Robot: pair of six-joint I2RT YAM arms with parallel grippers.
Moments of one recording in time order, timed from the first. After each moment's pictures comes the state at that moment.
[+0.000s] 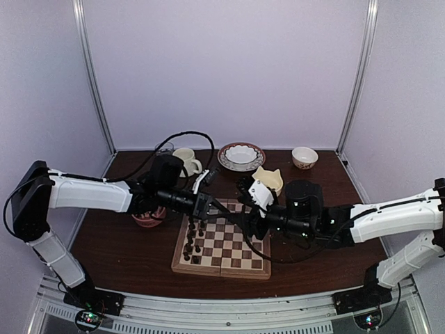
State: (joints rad) left arm -0.82 1.63 0.97 0.14 0.70 -0.55; right arm 1.13 1.35 0.76 0.32 0.15 -0.06
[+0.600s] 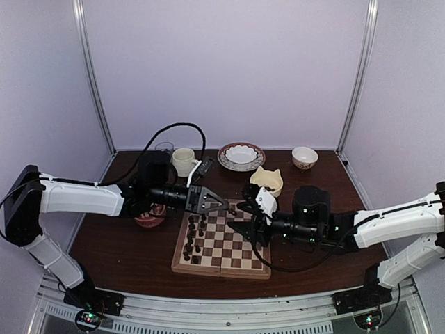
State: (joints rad) left arm -0.81 1.55 0.88 0.39 0.80 -0.67; right arm 1.13 1.31 0.66 0.44 0.01 -0.07
